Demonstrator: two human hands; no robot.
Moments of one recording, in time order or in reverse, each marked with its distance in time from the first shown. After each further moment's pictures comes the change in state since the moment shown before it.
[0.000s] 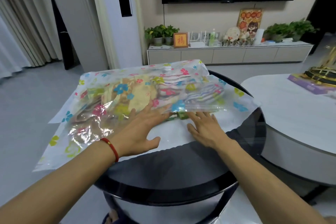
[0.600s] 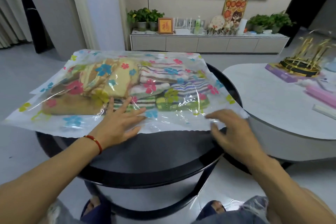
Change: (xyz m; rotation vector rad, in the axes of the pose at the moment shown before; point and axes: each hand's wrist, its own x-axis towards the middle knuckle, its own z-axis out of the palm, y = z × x) left_hand 0.008 -0.055 0.075 0.214 0.130 0.121; right_hand -0.131 0.041 -0.047 0.284 0.474 -0.019
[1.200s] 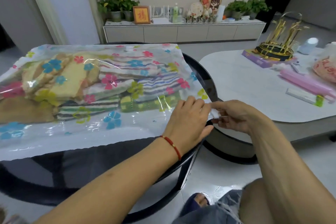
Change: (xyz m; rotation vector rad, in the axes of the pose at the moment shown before) left_hand 0.140 0.240 0.008 -0.015 0.217 0.149; right_hand 0.038 0.091 -0.043 0.794 -0.297 1.132
